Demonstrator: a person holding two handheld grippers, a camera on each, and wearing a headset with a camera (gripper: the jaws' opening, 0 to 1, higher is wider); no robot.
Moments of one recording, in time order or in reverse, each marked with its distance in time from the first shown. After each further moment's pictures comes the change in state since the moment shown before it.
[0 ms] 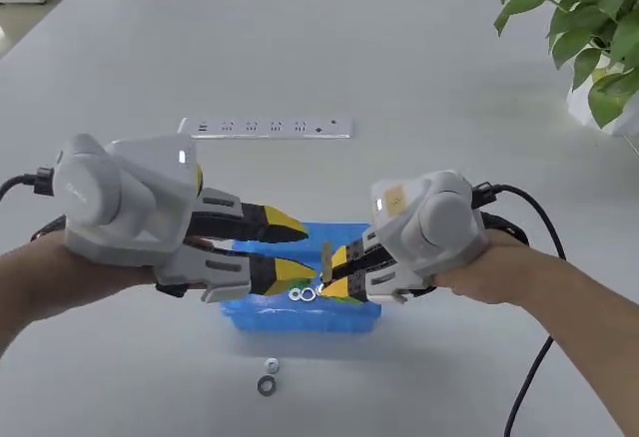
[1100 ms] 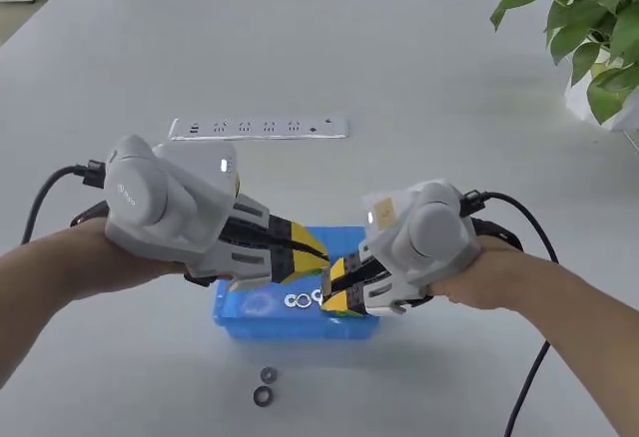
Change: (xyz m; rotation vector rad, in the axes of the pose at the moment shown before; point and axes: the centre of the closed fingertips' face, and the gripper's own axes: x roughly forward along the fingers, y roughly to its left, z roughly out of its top) left arm 0.025 0.008 -0.012 0.091 0.055 -0.085; right arm 0.009 0.001 -0.015 0.011 0.037 0.032
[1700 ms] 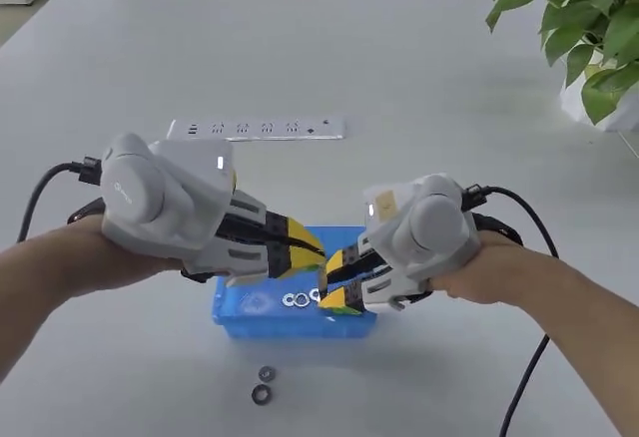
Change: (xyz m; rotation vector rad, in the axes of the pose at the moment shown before) left arm -0.003 0.001 0.003 0.020 0.001 0.014; right arm -0.007 -0.001 0.006 0.013 -0.015 -0.019
